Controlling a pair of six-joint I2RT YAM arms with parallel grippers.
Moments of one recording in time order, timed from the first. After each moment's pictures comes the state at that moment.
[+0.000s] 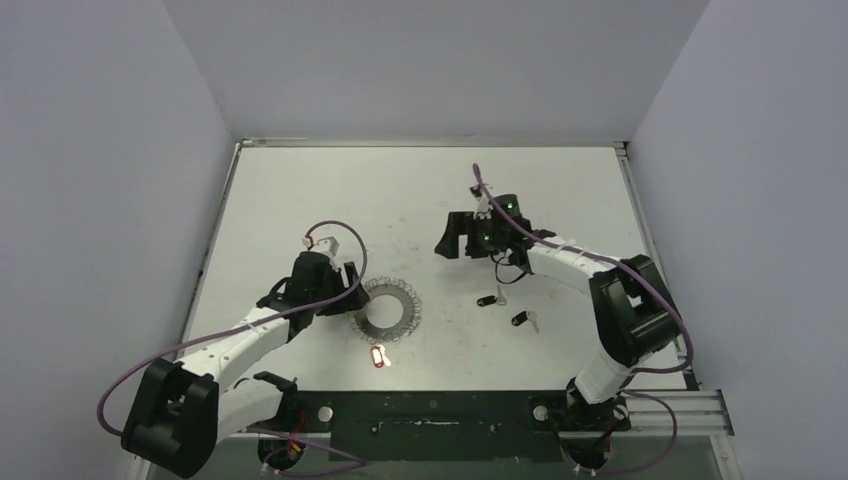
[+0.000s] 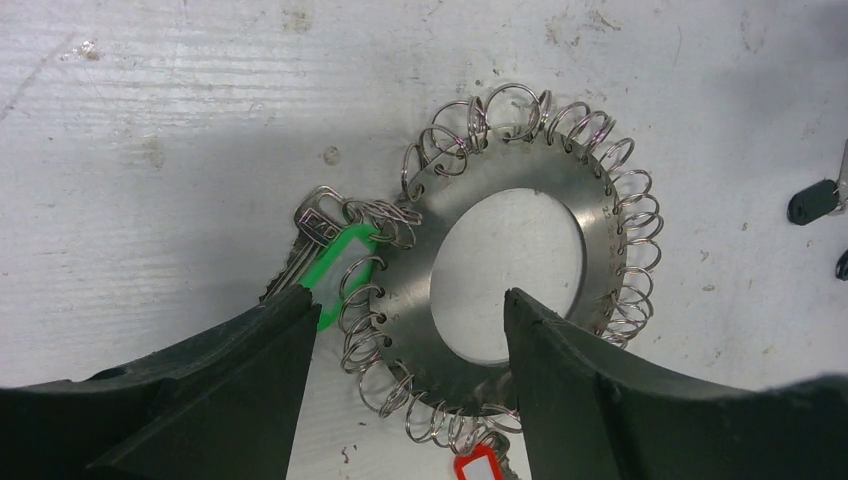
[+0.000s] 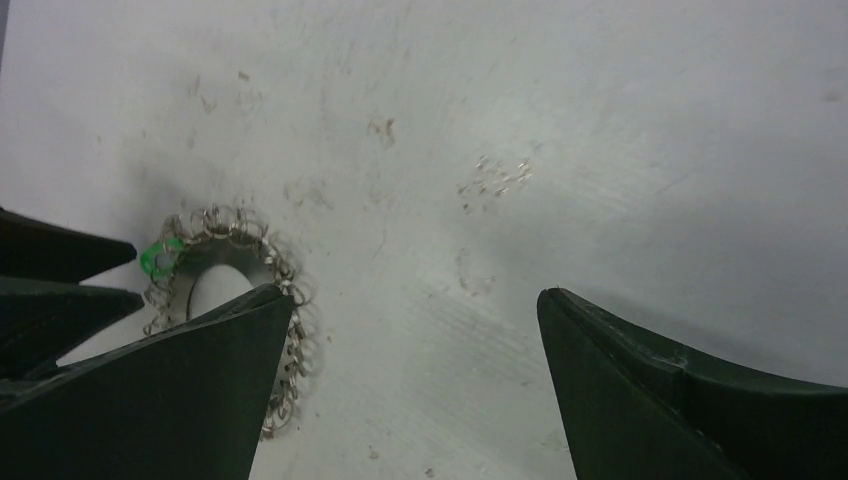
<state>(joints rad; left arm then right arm) -0.41 1.09 0.45 -0.17 0.04 -0.56 0.42 1.62 0.94 0.04 -0.32 0.39</state>
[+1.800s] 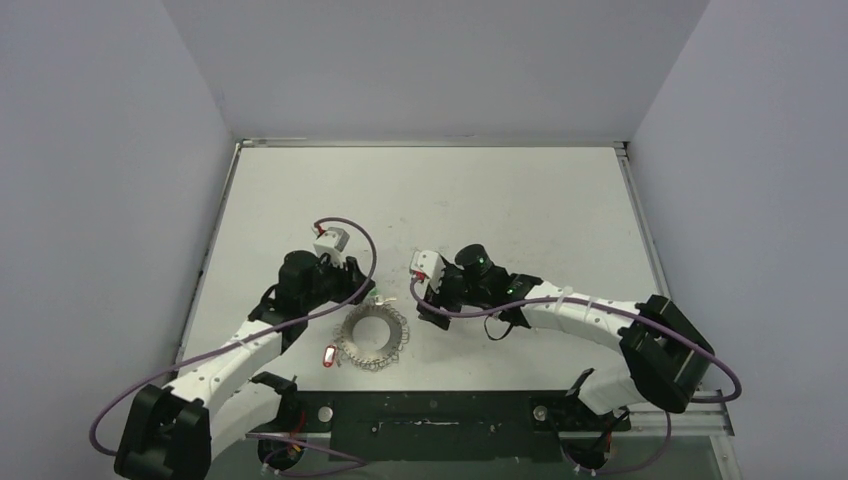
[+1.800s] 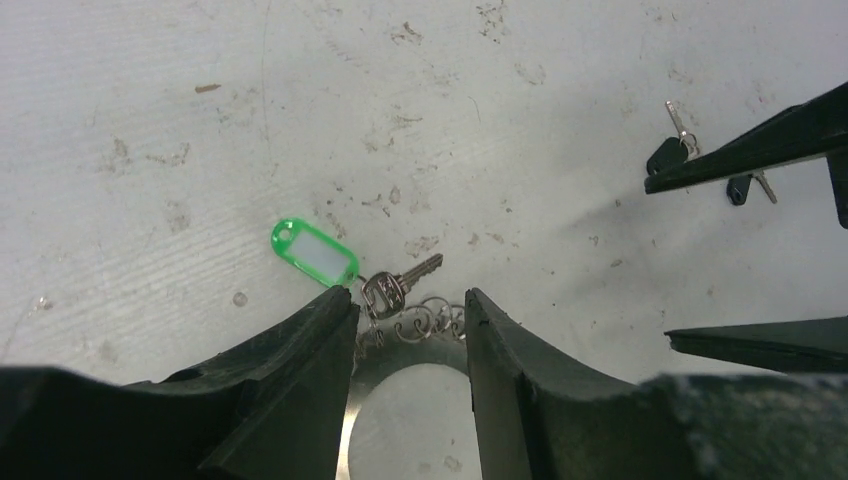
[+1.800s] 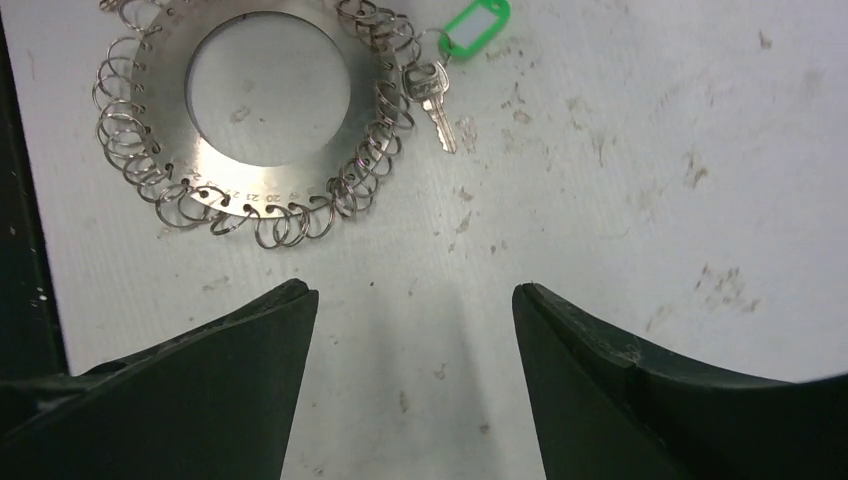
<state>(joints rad) -0.38 1.03 0.42 0.12 0.27 -0.31 0.84 1.40 0.74 0.01 -0.33 -0.25</state>
